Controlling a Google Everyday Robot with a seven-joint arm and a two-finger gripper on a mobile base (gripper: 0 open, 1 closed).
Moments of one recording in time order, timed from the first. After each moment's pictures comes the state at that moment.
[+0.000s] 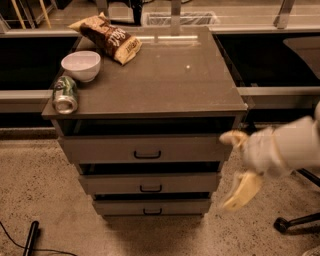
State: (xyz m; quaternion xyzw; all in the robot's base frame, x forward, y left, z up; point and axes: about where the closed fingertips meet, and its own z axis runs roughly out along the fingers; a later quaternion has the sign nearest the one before) arm 0.419 -0.147 0.794 -0.60 0.72 0.20 0.29
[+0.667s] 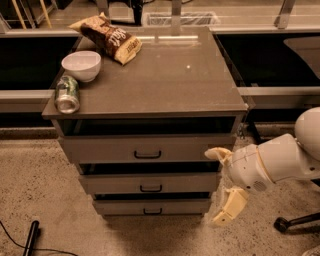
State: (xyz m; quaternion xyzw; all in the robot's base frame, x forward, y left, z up) arm 0.390 -0.110 0.760 -0.59 0.70 0.27 0.28
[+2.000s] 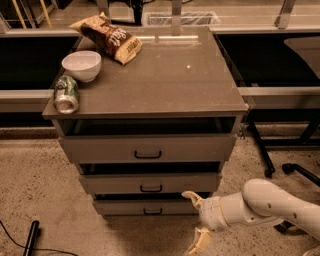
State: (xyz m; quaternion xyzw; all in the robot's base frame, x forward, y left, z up) arm 0.391 -0.075 0.531 -0.62 0.65 0.31 0.32
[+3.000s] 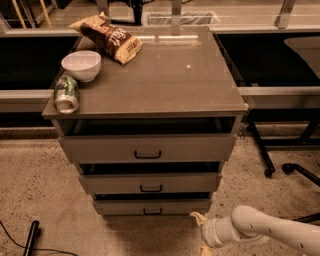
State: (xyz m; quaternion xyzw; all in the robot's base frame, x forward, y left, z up) arm 0.404 -0.123 0.328 -0.63 0.68 0.24 0.27
